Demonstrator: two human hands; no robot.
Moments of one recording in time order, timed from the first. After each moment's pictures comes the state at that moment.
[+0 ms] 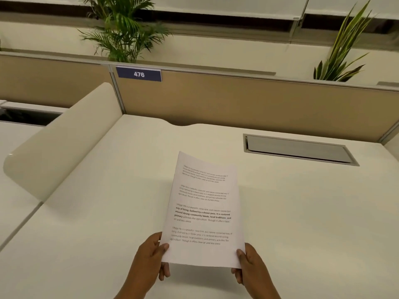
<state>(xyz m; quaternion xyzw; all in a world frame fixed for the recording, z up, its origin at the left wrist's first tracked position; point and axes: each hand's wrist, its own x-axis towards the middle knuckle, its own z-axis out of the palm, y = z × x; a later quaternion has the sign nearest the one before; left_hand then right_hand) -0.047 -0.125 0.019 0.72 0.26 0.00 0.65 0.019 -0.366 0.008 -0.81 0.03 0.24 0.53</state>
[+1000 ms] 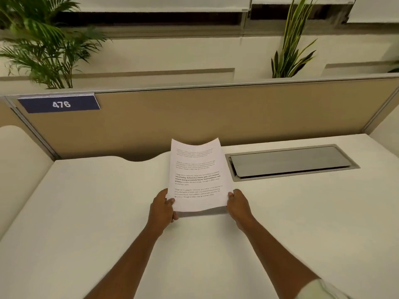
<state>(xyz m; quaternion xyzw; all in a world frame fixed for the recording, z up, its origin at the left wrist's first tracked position) 0.336 -0.067 -0.025 0.81 0.21 -0.03 0.55 0.366 -0.281 -0.031 -0.85 0.18 0.08 0.49</state>
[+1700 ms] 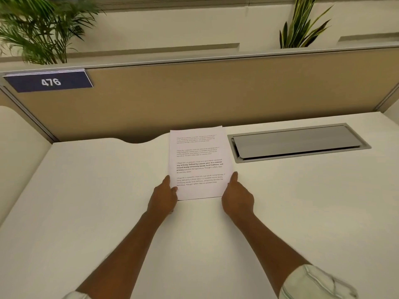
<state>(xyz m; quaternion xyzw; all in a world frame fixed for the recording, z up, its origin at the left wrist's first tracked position) 0.332 -0.071 -0.038 0.89 0.20 -0.09 0.40 0.347 -0.272 -0.058 -0.98 0.11 0.05 0.17</state>
